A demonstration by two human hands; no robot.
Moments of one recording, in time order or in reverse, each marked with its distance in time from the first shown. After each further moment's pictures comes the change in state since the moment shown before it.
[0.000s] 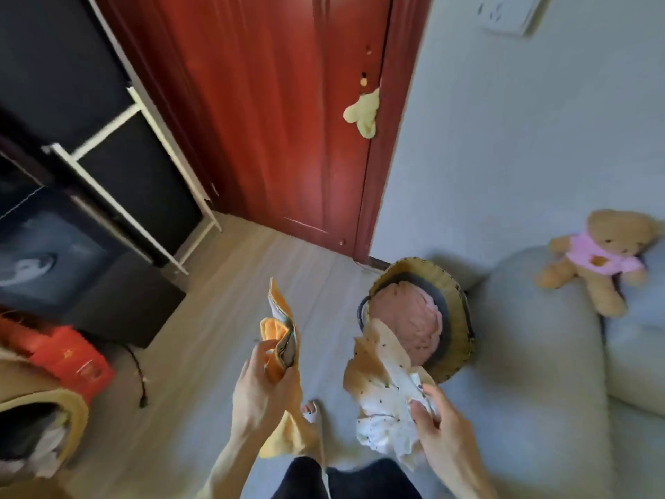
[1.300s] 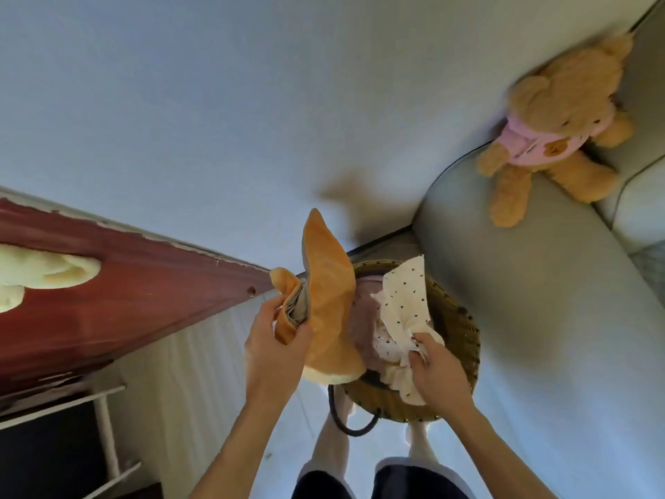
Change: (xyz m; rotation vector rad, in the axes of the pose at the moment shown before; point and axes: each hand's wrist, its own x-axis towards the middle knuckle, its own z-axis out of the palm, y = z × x) left_hand 0.344 0.279 0.291 0.221 -0.469 0.359; right_hand 0.397 0.065 -0.003 0.242 0.184 0.522
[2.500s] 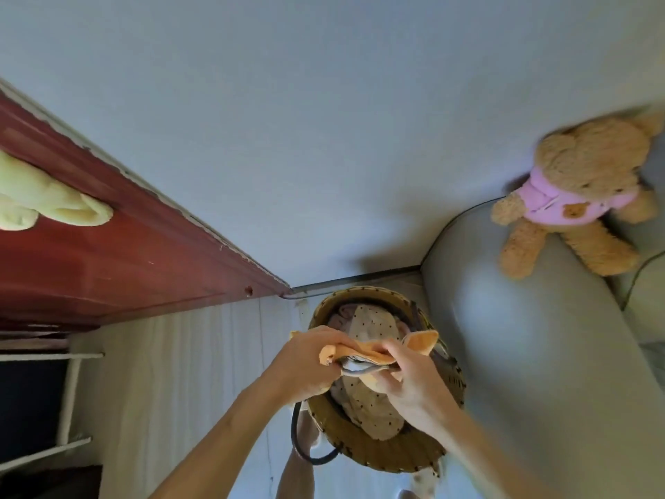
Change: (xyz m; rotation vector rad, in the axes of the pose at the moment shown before) left_hand -0.007 -0.002 0.059 0.267 -0.501 0.197; right_hand 0.023 -0.009 -0.052 -0.013 -0.212 -0.663
